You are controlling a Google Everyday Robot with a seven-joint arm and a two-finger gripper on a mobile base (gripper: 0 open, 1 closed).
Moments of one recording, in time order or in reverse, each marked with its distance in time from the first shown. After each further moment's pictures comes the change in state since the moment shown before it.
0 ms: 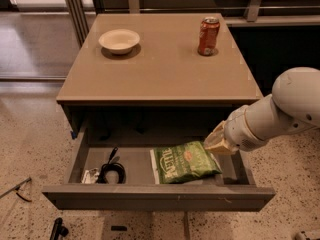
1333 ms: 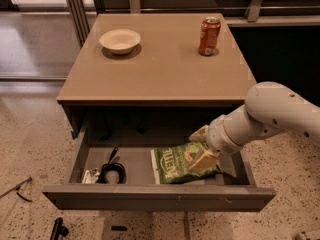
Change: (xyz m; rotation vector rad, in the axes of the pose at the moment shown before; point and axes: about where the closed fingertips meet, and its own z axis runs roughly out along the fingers) arm -0.002 0.002 0.066 -0.095 -0.043 -0.043
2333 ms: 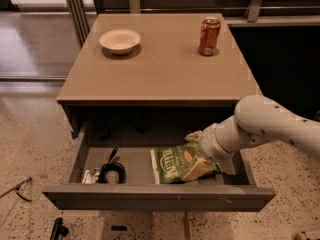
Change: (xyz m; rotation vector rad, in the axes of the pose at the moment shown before) arm 0.008 0.001 0.039 -0.004 -0.018 -0.017
